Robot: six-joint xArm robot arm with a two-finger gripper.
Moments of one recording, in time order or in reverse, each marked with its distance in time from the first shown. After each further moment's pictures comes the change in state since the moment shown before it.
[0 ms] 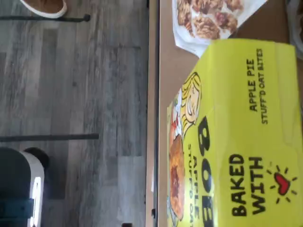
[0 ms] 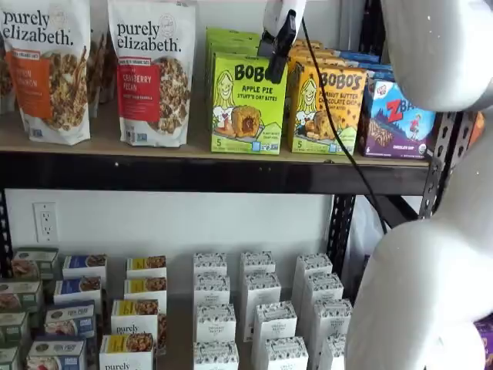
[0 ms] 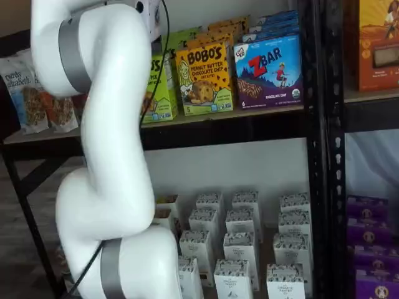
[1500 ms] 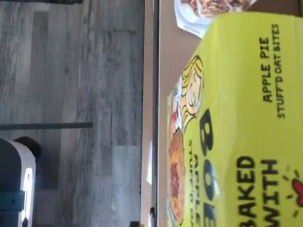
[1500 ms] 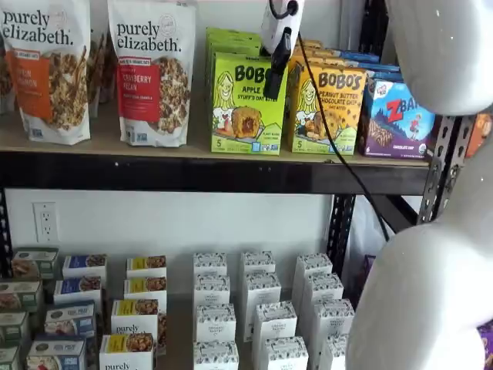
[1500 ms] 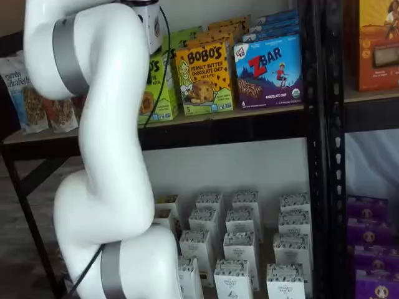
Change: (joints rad) arm 0.035 -0.048 0.121 -0.048 -0.093 0.015
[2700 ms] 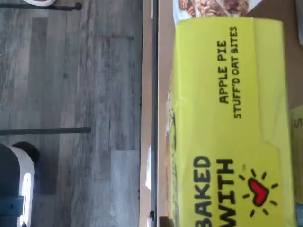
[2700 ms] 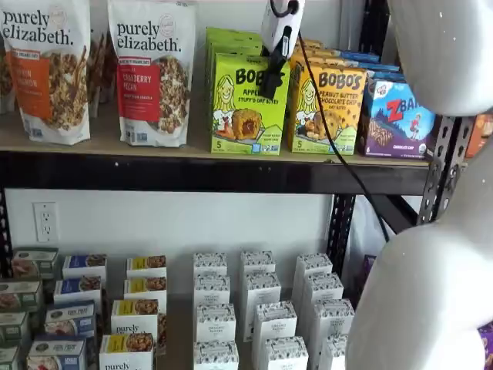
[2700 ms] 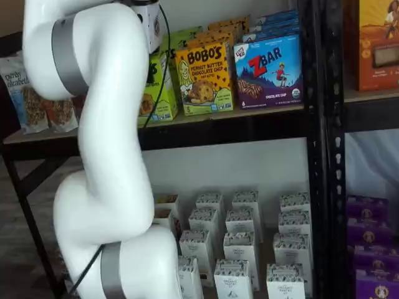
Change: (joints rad) arm -0.005 -0.009 0.007 0.014 -0.007 -0.003
